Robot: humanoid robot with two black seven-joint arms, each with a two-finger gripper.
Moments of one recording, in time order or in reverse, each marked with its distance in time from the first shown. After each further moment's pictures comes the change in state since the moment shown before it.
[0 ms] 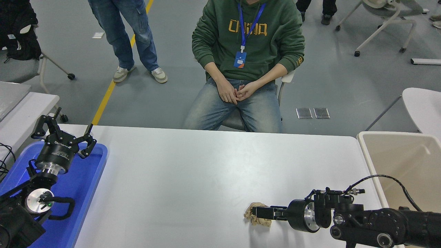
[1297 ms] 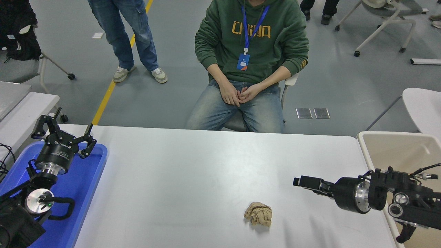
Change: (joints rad) left arm 0.000 0.000 0.000 0.000 0.000 0.000 0.000; right arm 0.086 -0.353 0.023 0.269 0.162 0.019 0.000
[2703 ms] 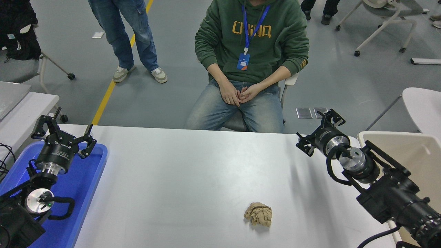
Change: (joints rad) left arm 0.000 0.000 0.000 0.000 0.000 0.000 0.000; right arm -0.239 0.454 0.896 -0.683 0.930 -0.099 -0.030
